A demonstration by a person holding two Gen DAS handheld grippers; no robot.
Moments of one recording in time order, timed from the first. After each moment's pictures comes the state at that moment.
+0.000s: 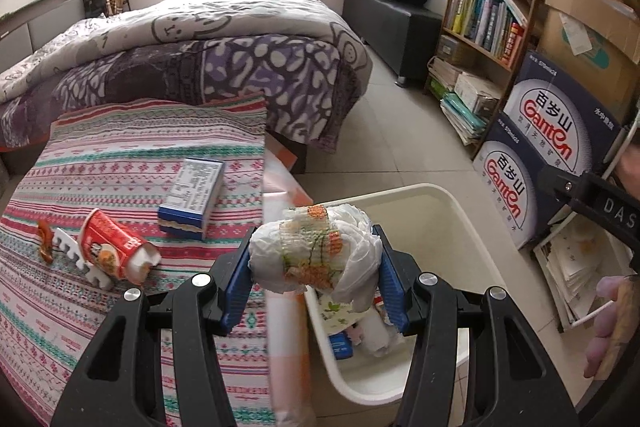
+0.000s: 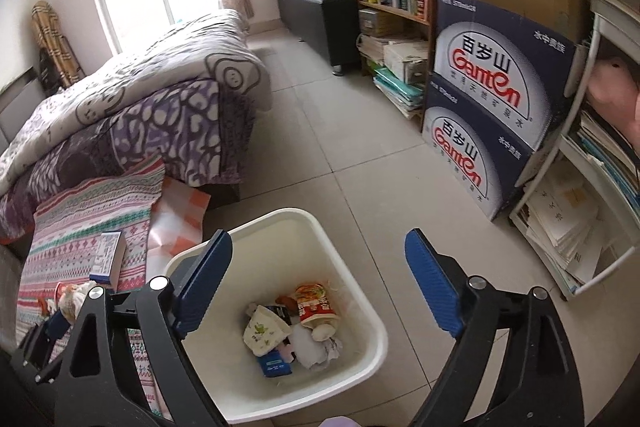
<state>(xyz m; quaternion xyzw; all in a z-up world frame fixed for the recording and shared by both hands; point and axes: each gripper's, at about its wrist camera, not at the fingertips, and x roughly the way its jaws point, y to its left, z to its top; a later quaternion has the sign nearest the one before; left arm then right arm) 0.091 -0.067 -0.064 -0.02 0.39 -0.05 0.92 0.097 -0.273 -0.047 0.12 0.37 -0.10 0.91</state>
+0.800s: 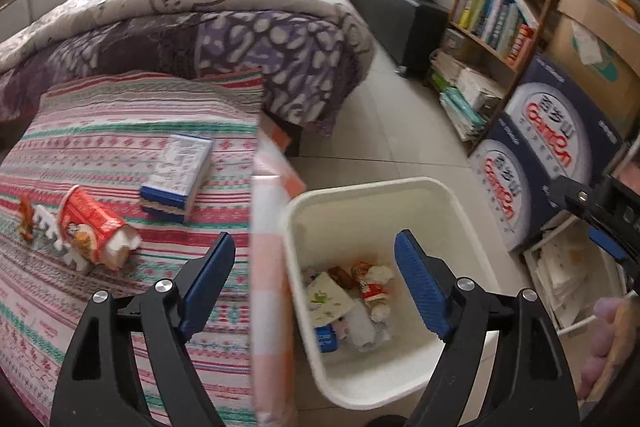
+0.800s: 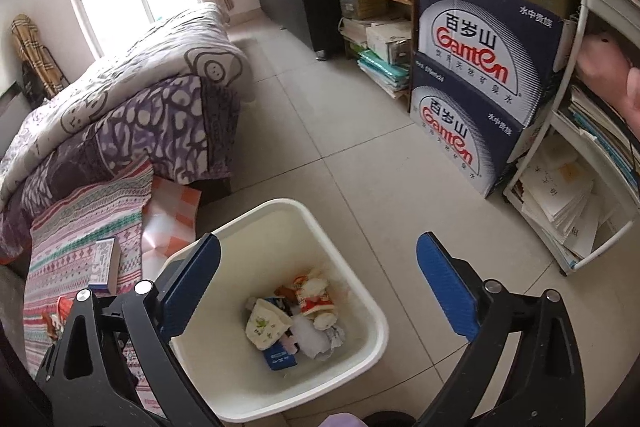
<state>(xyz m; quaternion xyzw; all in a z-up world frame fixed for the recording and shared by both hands) 0.106 -0.056 -0.078 -0.06 0.42 -0.04 0.91 0.103 -0.266 -0.052 0.14 0.40 -0.12 0.90</state>
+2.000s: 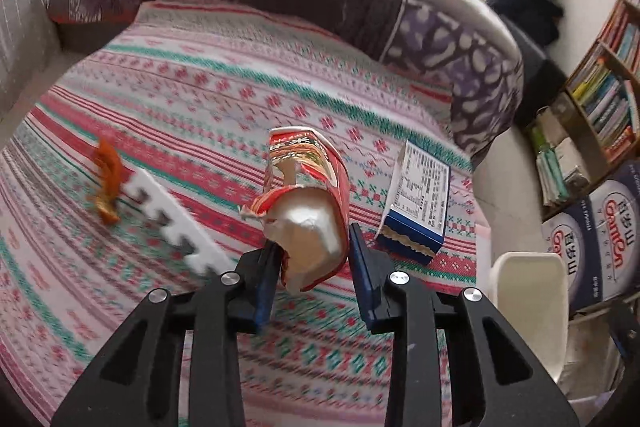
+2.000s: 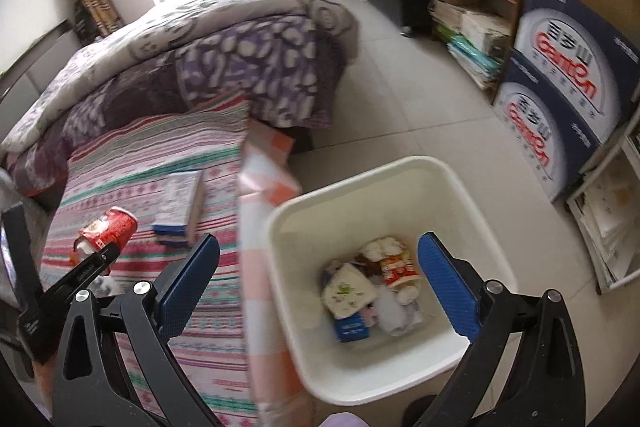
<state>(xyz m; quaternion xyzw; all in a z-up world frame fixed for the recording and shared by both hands) 0.127 0.152 -0.108 -0.17 0.45 0.09 0.87 0.119 -0.128 -0.062 0.09 0.44 0.00 0.89</state>
